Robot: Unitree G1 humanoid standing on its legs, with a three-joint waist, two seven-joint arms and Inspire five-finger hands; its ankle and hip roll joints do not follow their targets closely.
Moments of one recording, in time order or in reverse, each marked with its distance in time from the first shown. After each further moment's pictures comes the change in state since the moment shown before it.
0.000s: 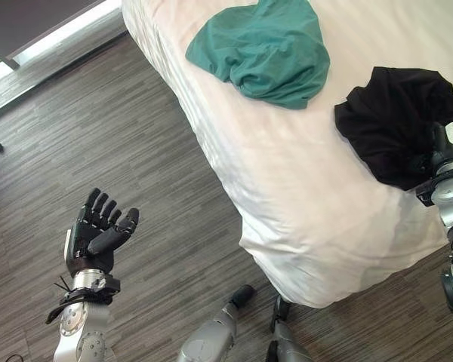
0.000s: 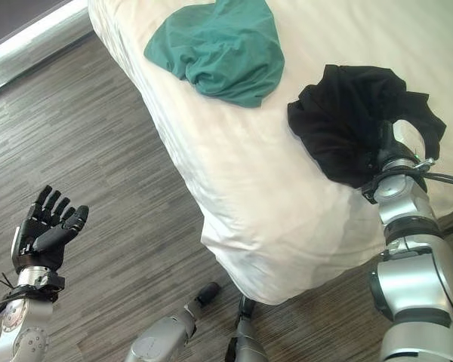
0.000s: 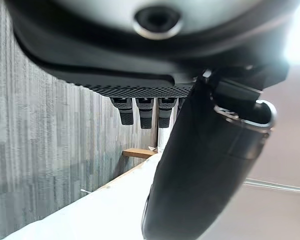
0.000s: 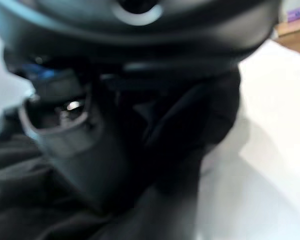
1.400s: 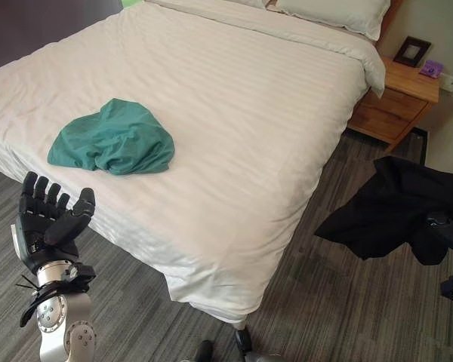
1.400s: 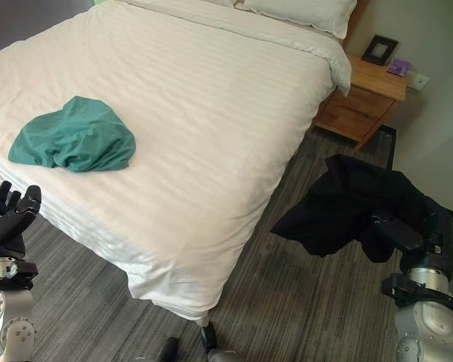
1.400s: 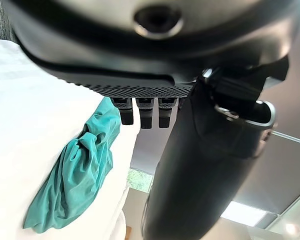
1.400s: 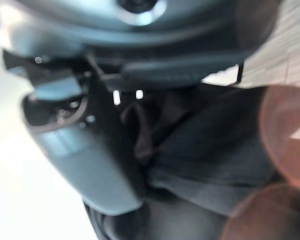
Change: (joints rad) left arm -0.043 -0.094 0.249 -0.076 0.152 0.044 0.077; right arm 1.022 0.480 -0.818 -1.060 0.687 -0.036 0.086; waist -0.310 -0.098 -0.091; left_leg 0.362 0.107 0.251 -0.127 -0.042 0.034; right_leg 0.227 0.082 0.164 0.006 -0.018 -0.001
